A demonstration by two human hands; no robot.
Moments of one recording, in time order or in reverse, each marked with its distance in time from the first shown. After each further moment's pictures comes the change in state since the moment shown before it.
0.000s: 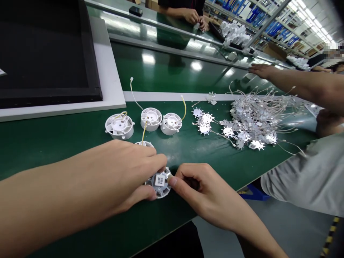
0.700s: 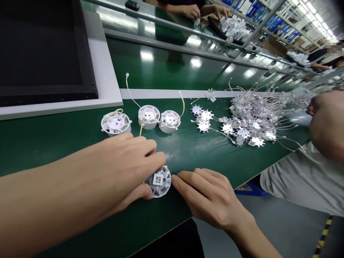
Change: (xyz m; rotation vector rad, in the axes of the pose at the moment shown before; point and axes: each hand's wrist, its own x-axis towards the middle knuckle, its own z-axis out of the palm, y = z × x) left_hand 0.004 0.013 -0.008 0.164 -0.010 -0.040; right_hand -0.013 0.036 0.010 -0.723 0.439 -0.798
